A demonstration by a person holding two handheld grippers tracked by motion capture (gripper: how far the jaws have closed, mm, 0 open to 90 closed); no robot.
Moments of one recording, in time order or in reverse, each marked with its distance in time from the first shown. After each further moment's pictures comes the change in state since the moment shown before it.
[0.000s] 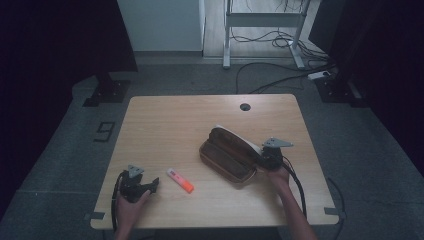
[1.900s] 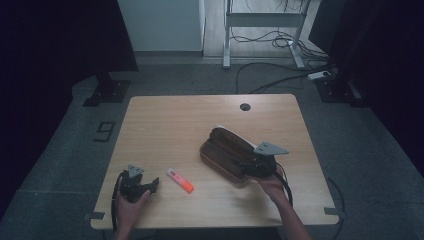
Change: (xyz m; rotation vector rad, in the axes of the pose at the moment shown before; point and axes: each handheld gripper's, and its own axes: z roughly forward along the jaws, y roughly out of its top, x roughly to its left) left arm 0.000 0.000 0.000 0.000 -0.001 0.000; right arm 0.069 0.026 -0.028 -0.097 0.060 -0.068
